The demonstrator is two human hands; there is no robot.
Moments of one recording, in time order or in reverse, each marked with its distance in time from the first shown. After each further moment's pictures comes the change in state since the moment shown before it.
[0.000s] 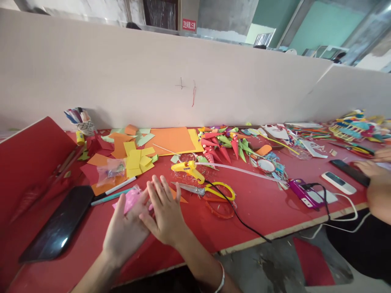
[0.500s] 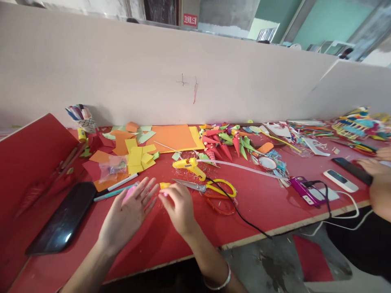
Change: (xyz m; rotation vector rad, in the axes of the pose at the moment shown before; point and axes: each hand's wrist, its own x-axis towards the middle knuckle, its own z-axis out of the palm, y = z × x) left_hand 0.003 0.013 -0.017 -0.248 0.094 -0.040; right_hand -0.005 0.020 0.000 0.262 0.333 0.124
